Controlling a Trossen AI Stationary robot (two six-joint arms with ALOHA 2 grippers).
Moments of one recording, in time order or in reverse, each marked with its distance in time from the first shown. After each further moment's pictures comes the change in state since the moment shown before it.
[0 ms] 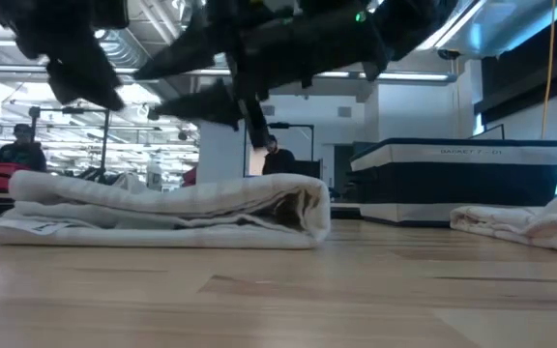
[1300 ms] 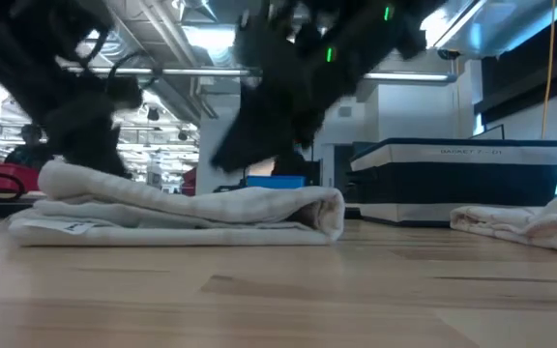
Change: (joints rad) left arm 0.130 0.241 -0.187 0.233 -0.153 0.044; right arm 0.021 -0.080 0.001 -0.526 0.060 -0.373
